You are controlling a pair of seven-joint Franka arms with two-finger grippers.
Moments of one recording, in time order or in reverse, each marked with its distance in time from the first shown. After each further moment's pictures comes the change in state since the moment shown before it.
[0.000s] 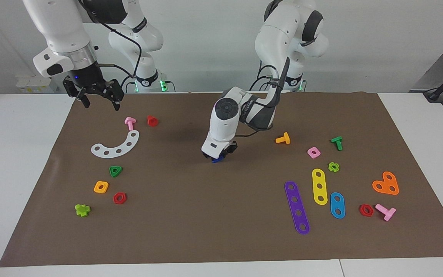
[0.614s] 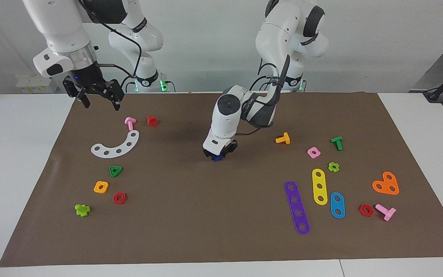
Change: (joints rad) left arm -0.003 -0.042 0.002 -0.063 0.000 0.051 0.000; right arm 0.000 0.000 0.000 0.000 0.000 0.000 0.000
